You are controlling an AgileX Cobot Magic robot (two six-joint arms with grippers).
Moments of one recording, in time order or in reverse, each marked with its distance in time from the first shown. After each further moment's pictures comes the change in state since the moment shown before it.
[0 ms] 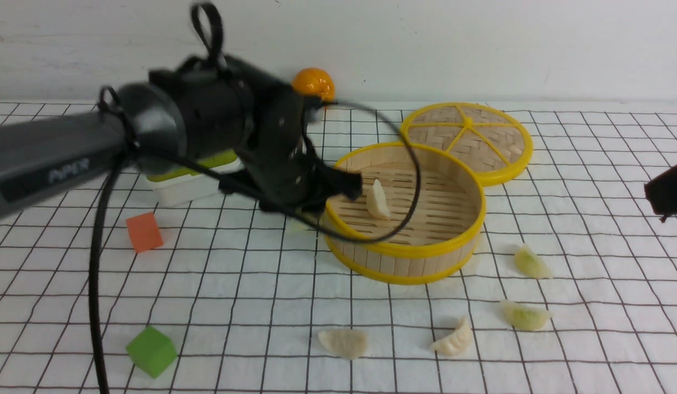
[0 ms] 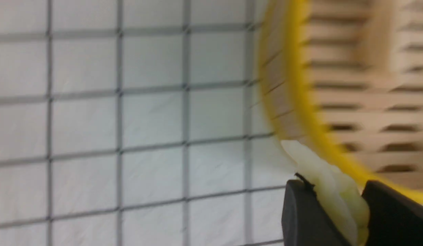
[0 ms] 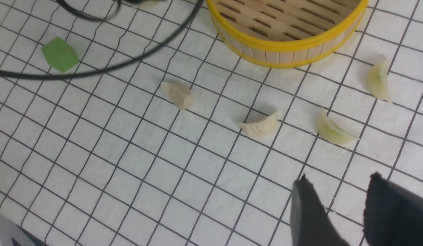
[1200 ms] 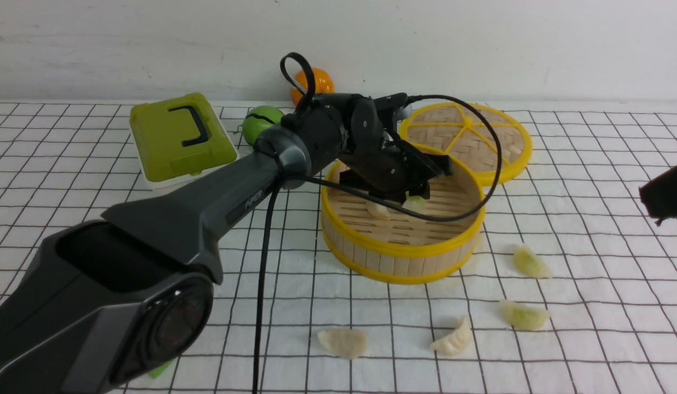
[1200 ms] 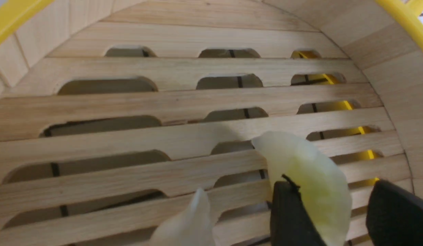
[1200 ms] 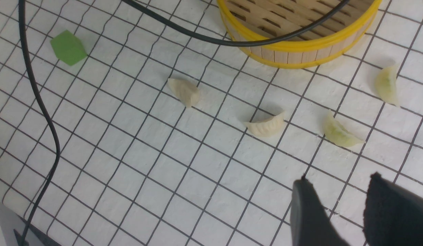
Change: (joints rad) right arm 0.000 -0.001 0.007 0.017 0.000 -0.039; left arm -0.005 0.588 -0.661 -0.353 -0.054 0.214
